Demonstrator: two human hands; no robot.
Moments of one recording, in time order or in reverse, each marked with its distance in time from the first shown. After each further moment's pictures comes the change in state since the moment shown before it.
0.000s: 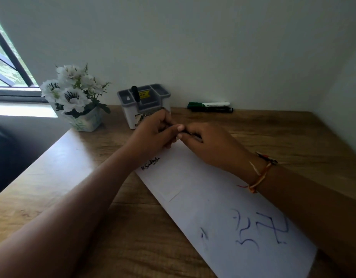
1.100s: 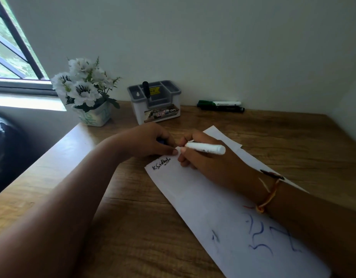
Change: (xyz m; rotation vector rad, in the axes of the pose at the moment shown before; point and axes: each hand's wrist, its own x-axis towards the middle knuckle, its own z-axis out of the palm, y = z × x) left_hand -0.002 0.002 -0.039 0.447 -0.427 -0.328; right_hand -0.026 -0.024 0.020 0.430 -0.104 0.161
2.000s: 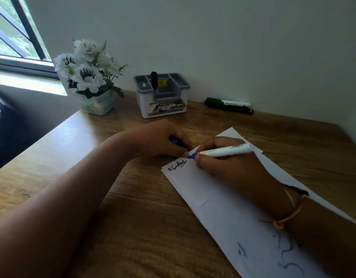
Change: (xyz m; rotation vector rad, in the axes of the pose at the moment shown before) left_hand 0.007 0.001 0.011 -0.049 -0.039 0.110; right_hand -0.001 0.010 -0.011 -0.182 0.056 0.128
